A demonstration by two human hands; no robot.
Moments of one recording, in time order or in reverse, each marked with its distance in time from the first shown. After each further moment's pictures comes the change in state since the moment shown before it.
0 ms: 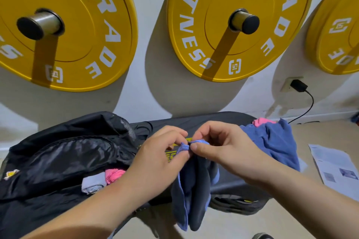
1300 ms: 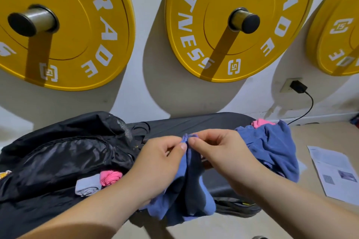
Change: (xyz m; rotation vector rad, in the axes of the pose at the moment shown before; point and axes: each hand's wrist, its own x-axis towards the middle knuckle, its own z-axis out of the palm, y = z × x) left_hand 0.010 -0.004 0.019 -0.186 -0.026 -0.321; right_hand 0.005 0.011 0.016 0.057 0.186 0.187
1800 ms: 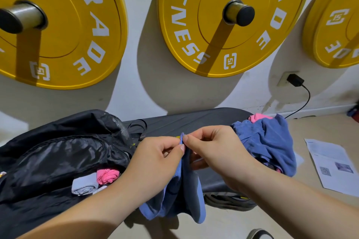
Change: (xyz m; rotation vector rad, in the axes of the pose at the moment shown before) left_hand -0.006 0.000 0.000 0.046 -0.072 0.067; right_hand -0.002 -0.008 0.003 0.061 0.041 0.115
